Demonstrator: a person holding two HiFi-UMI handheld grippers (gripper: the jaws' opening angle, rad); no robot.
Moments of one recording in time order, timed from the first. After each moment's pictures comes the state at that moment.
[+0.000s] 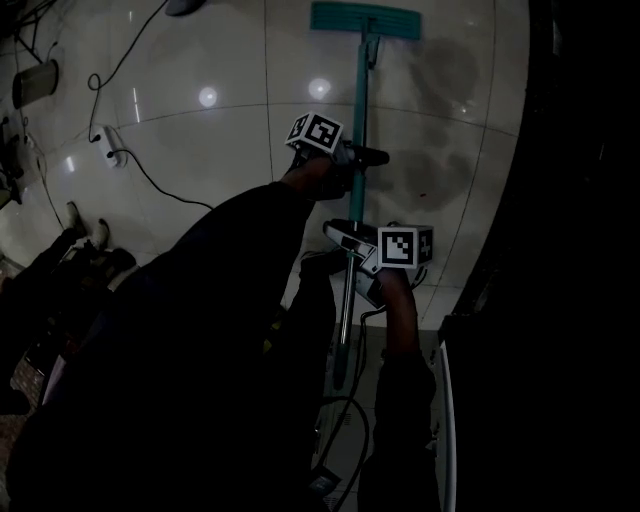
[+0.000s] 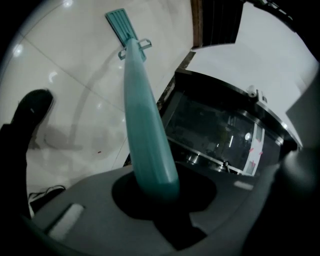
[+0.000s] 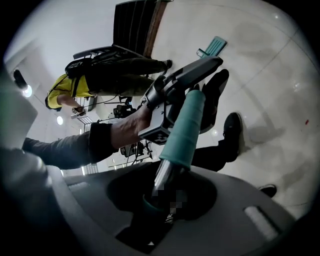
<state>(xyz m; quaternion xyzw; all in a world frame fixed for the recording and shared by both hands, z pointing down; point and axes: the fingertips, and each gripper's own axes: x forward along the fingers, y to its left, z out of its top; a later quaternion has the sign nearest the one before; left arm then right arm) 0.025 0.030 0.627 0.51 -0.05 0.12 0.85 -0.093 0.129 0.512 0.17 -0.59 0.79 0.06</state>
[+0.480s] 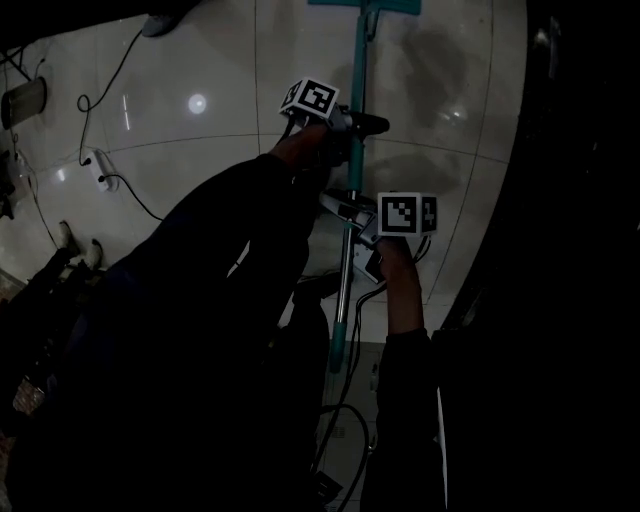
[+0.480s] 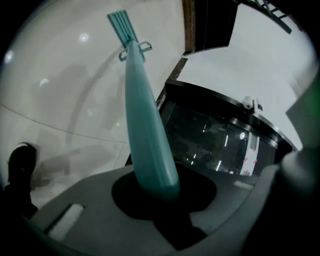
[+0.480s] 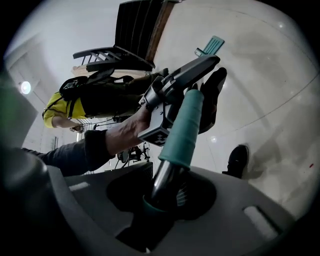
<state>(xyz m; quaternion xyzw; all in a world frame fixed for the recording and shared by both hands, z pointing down) 0.042 -0.142 0.654 0.54 -0.05 0.10 0.83 -0.081 -0.035 0.548 0.19 -0.60 0.77 0.06</state>
